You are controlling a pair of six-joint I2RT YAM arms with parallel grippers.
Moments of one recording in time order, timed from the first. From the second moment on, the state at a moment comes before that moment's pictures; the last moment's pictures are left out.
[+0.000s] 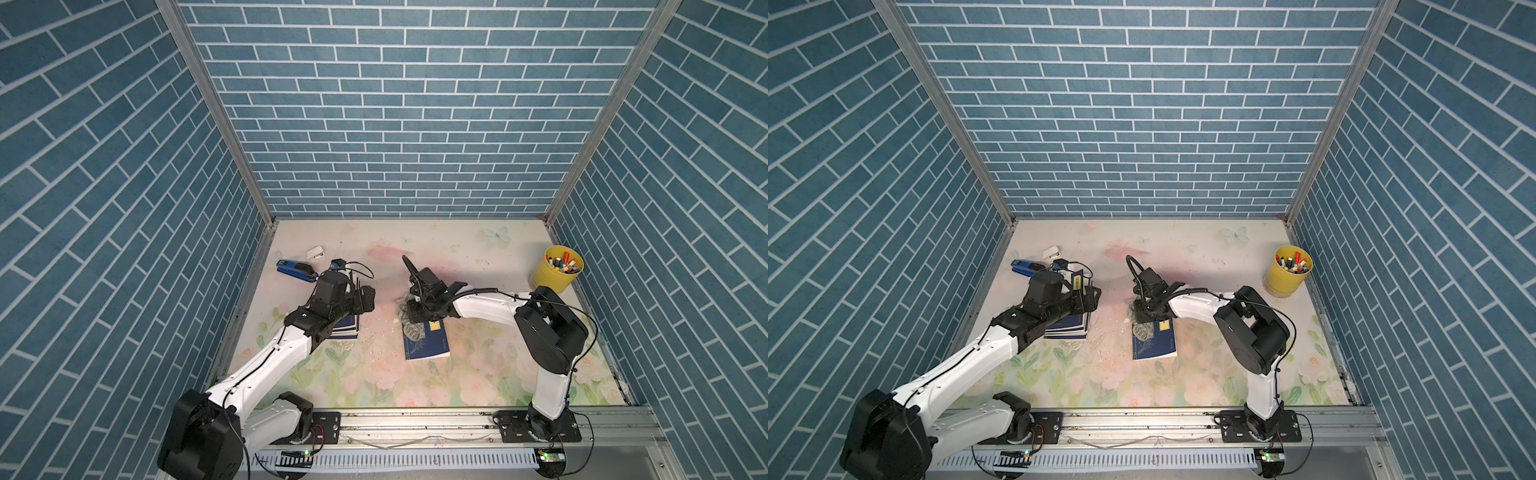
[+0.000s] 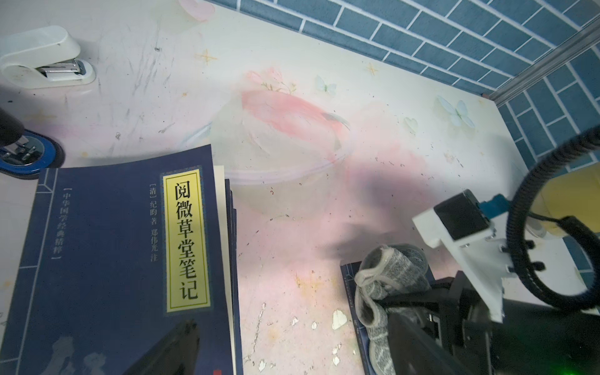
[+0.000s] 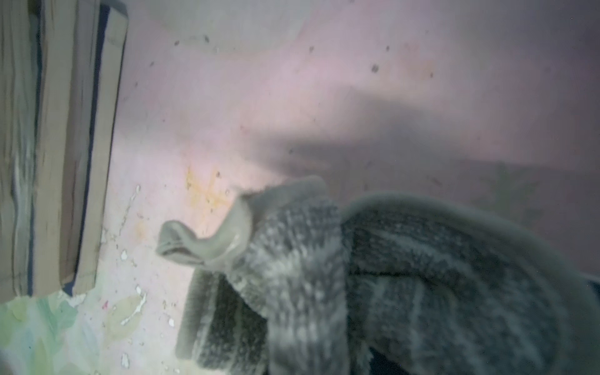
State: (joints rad) left arm -0.43 1.11 0.68 -0.23 0.00 -0.48; right arm 0.87 1.86 1.13 -0.37 -0.11 0.52
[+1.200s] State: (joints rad) left arm -0.43 1.16 0.68 -0.22 0.00 -0.48; right arm 0.92 1.44 0.69 -0.41 -0.04 0.63
